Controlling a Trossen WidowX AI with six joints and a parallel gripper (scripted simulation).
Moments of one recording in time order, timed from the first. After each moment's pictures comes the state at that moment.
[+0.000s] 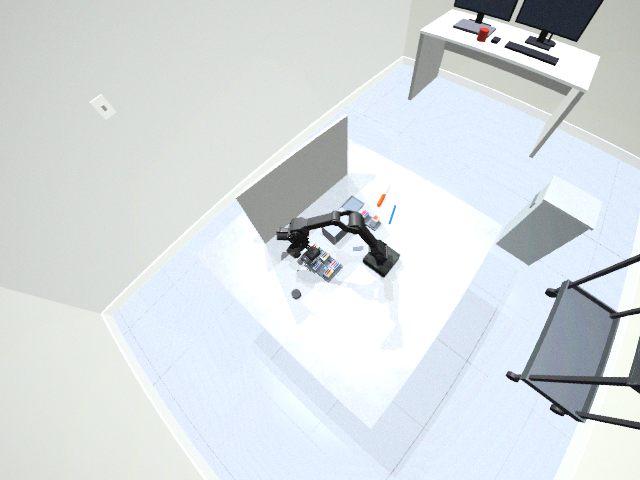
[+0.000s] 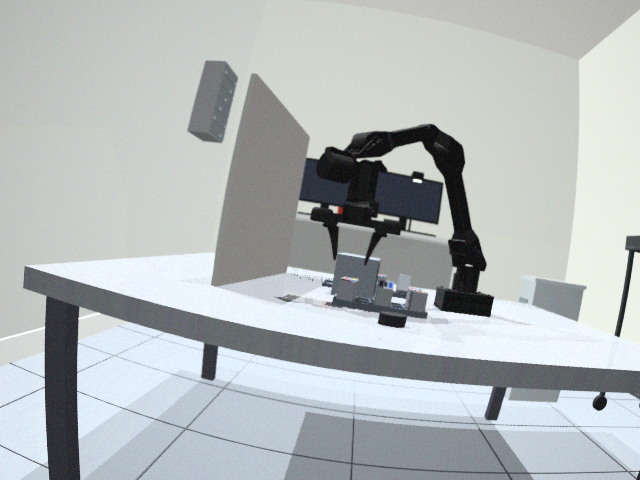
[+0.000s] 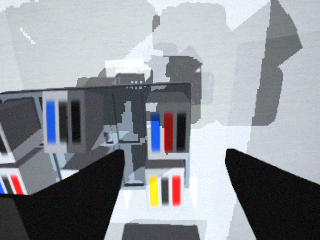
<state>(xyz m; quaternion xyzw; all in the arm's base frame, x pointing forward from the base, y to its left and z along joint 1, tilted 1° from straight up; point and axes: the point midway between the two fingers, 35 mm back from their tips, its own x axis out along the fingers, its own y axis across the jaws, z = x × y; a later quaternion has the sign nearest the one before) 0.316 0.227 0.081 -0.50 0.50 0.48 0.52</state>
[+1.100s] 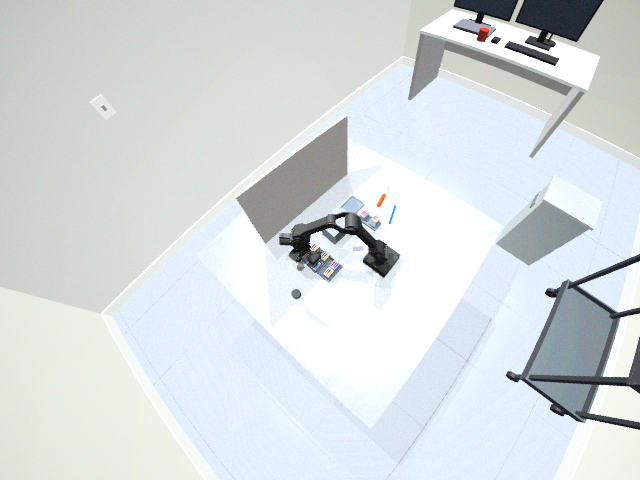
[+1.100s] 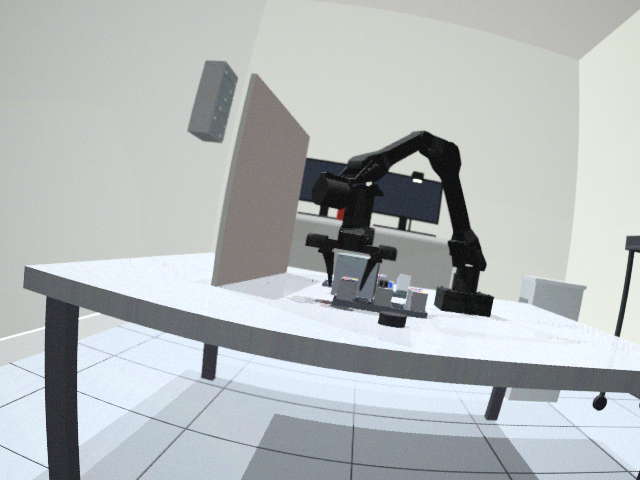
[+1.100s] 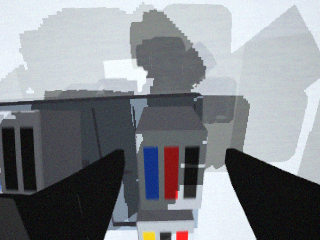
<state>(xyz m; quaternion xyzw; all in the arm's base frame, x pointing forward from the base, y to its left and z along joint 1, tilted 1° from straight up) 0.318 0.227 0.027 -0.50 0.50 0.48 0.52</state>
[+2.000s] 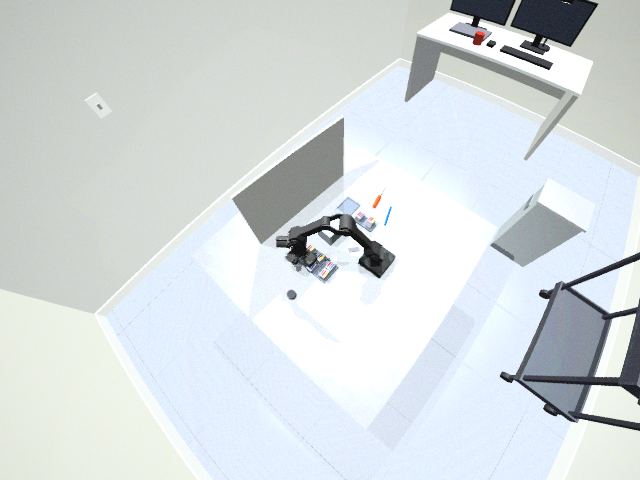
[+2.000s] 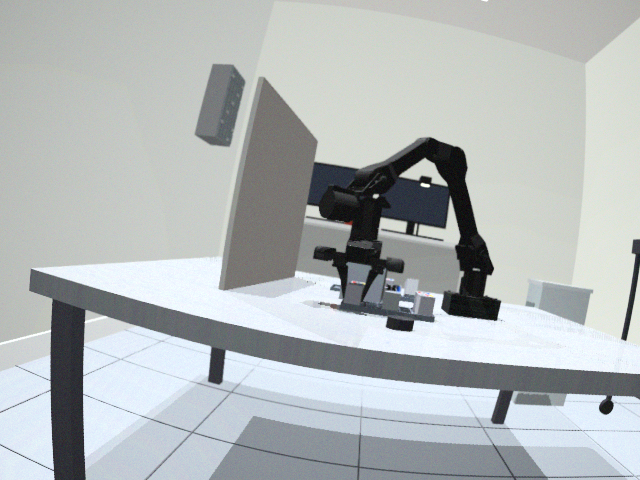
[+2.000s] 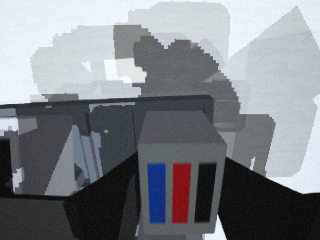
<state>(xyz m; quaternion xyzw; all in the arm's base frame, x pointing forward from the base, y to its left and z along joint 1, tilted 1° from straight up) 0.316 0.226 0.009 -0.50 0.50 0.48 0.52</state>
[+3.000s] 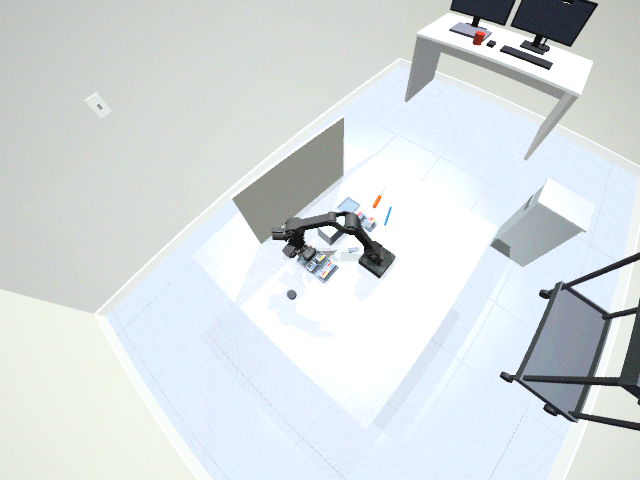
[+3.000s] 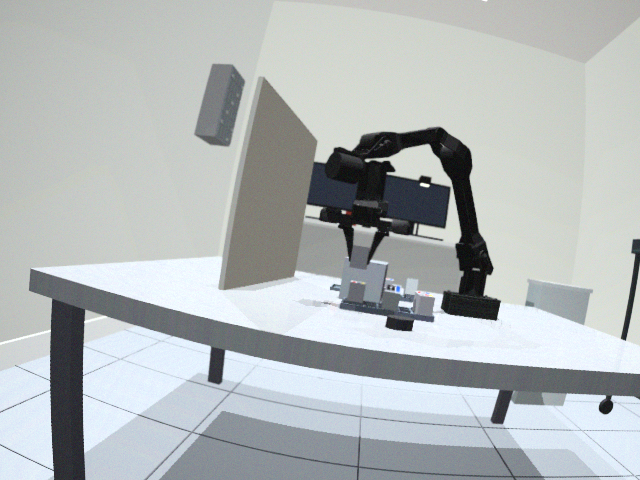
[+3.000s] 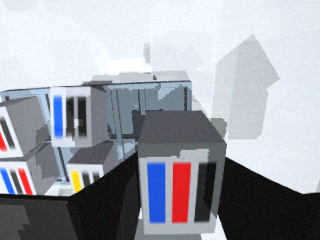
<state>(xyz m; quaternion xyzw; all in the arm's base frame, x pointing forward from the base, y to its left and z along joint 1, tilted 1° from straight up) 0.314 0.226 0.089 -0.50 0.50 0.48 0.52</state>
